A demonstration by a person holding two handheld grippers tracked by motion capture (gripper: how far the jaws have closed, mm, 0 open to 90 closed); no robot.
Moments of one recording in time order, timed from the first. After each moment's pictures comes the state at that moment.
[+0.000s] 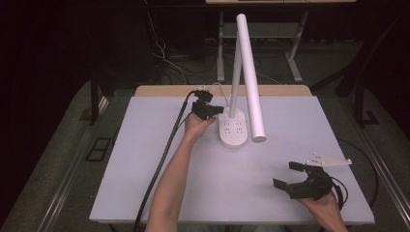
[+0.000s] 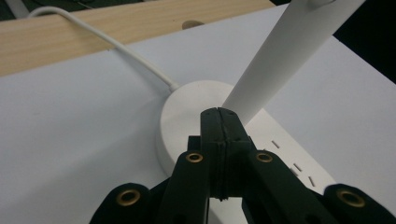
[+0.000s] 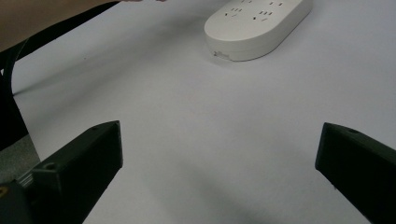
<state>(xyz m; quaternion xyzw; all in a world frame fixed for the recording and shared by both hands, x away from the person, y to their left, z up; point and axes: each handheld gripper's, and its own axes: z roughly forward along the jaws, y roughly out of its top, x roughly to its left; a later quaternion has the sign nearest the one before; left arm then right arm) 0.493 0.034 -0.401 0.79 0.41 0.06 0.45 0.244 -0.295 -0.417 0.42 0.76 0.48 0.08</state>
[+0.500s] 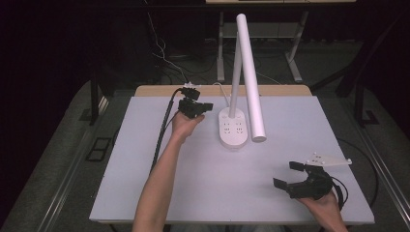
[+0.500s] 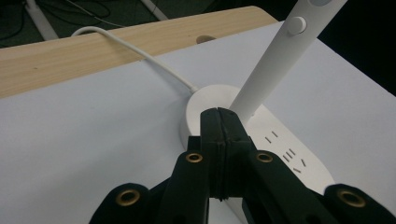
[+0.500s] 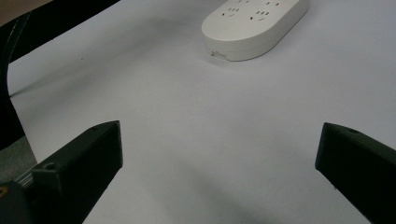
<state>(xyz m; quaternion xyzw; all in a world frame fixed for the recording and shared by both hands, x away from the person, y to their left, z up) 0.473 0.076 -0.376 0.77 0.42 0.08 0.46 0.244 -0.296 -0.417 0.42 0.76 0.48 0.08</state>
